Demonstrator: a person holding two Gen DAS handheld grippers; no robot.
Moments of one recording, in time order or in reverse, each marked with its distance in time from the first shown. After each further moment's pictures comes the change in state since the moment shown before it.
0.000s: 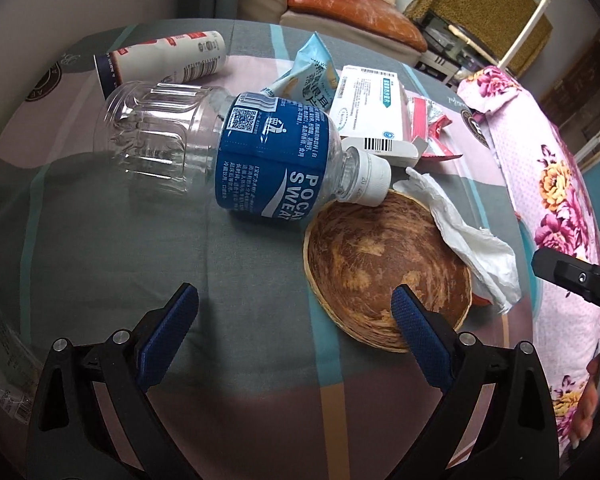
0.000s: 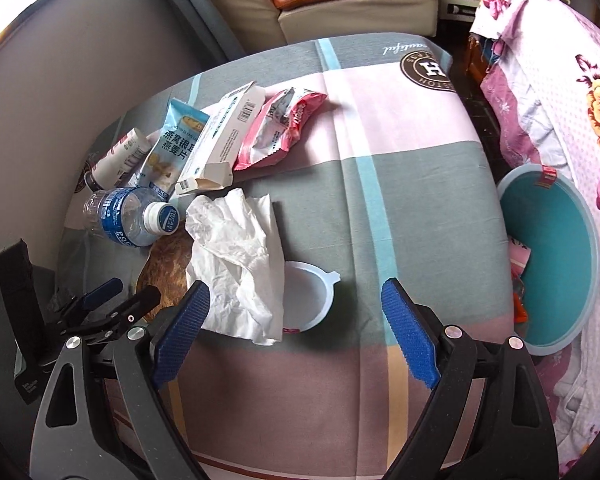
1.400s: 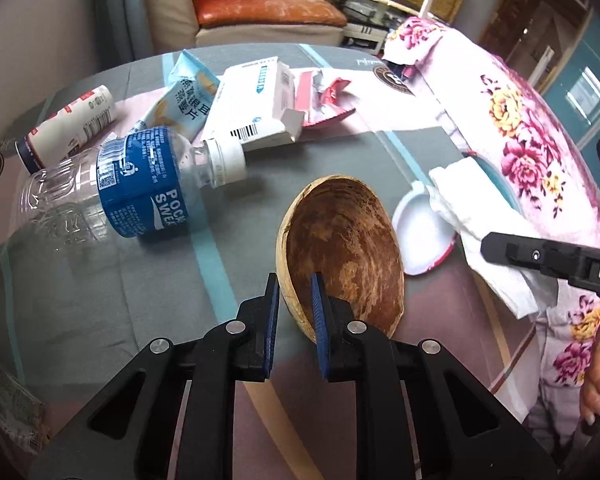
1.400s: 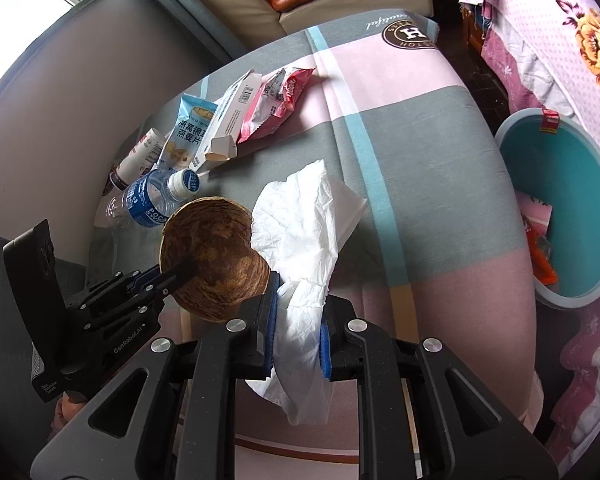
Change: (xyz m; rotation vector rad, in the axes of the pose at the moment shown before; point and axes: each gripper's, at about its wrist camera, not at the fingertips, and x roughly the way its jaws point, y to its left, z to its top) left arm -0.006 -0.069 -0.023 0.305 -0.008 -0.056; right arm -0.019 -0.038 -0.050 0.103 -0.024 0.141
